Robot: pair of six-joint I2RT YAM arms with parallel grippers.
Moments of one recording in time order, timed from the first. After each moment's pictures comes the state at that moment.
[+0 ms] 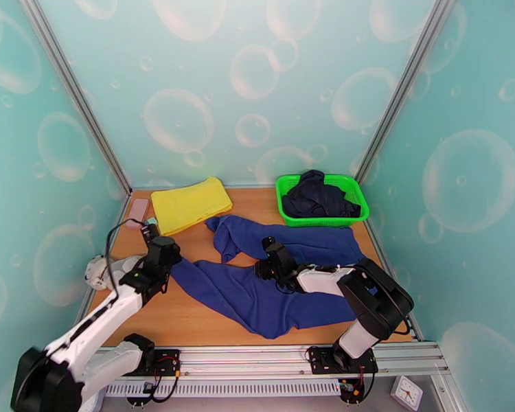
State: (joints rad) left arm -0.40 0.85 0.61 -0.35 -0.52 -0.63; right arm 0.61 1.64 0.66 0.14 -0.01 0.45
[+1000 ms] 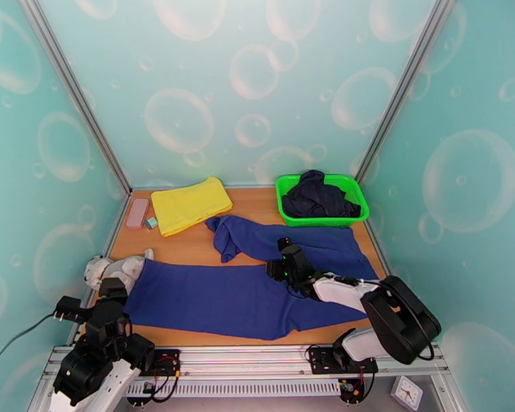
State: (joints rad) left arm -0.45 0.19 0.54 -0.73 -0.85 -1.05; right arm 0.53 1.34 0.49 0.14 -0.03 0.49
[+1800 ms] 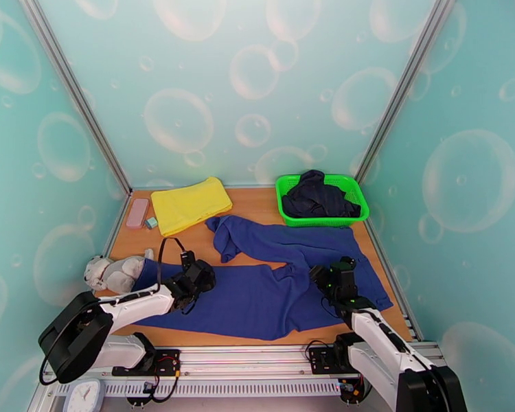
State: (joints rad) left arm -0.67 1.37 0.52 -0.19 -0.38 -0.95; right arm 0.05 0.94 0.26 -0.18 0.11 0.90
